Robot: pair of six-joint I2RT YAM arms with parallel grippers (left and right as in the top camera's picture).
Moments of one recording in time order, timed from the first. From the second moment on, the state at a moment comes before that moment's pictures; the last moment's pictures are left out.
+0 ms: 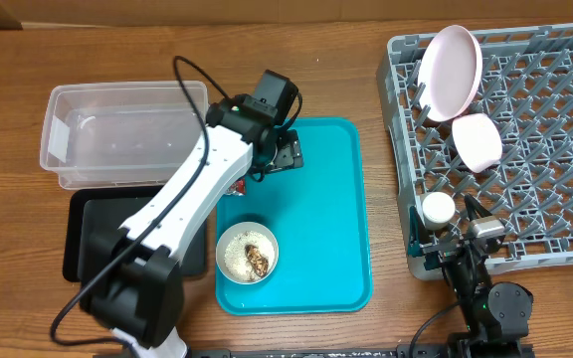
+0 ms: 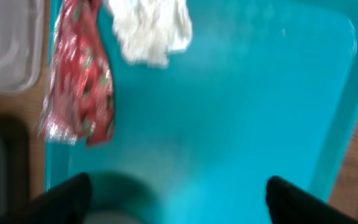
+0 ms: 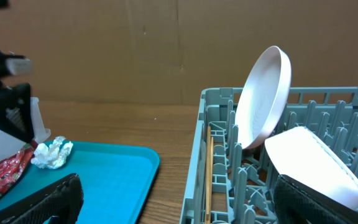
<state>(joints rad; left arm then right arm) -0.48 1.84 1.52 -0.98 -0.08 -0.68 0.05 0.01 0.02 -0.02 -0.17 0.06</state>
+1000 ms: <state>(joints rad) -0.43 2.10 1.52 -0.63 -0.23 -0.61 0.05 0.01 0.02 -0.02 -0.17 0.06</state>
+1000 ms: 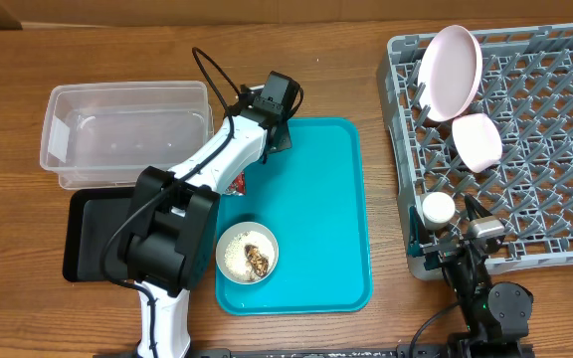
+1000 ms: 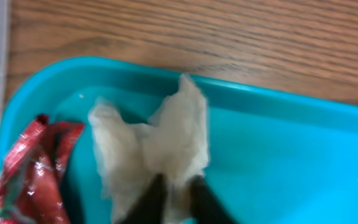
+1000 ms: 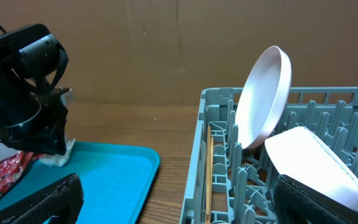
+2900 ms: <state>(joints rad) -0.45 2.05 1.51 -1.03 -0.36 -0.61 0.05 0.01 0.02 -0.02 -0.17 0.06</state>
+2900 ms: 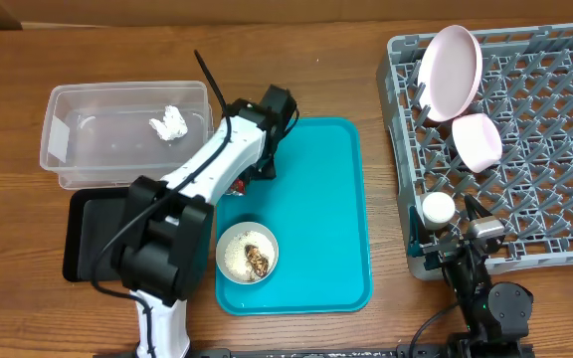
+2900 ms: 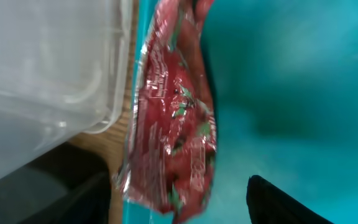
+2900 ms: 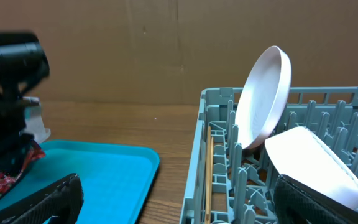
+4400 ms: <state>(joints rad) -0.05 1.96 1.90 -1.38 -0.18 -0.54 0.05 0.01 0.02 -0.02 -0.17 0.06</state>
